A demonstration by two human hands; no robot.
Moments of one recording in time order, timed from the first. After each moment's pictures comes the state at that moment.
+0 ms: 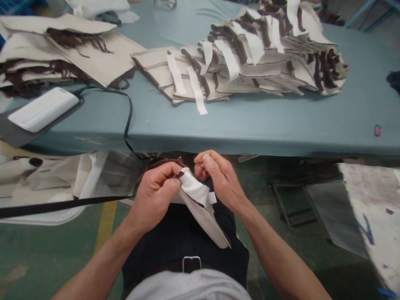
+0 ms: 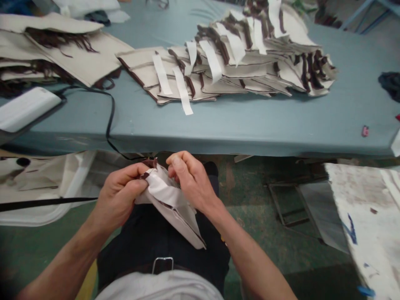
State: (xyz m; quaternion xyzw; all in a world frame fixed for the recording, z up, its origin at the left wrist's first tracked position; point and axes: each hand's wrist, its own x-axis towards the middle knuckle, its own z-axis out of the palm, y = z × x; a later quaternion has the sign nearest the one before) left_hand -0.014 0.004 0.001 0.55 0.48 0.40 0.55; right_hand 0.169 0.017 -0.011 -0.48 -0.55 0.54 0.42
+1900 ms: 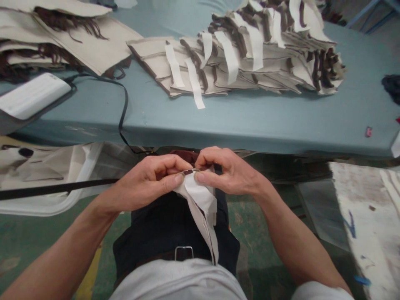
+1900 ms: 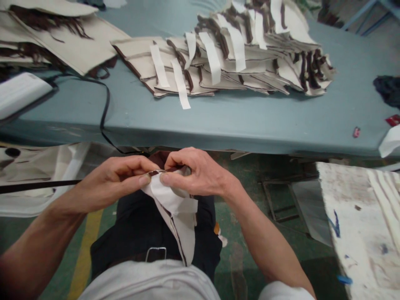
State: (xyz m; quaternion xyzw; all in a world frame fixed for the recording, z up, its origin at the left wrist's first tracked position) left_hand -0.032 0.028 0.016 0.65 0.37 0.25 0.61; right_hand 0.210 0.045 0.019 -0.34 -0.79 0.45 0.22
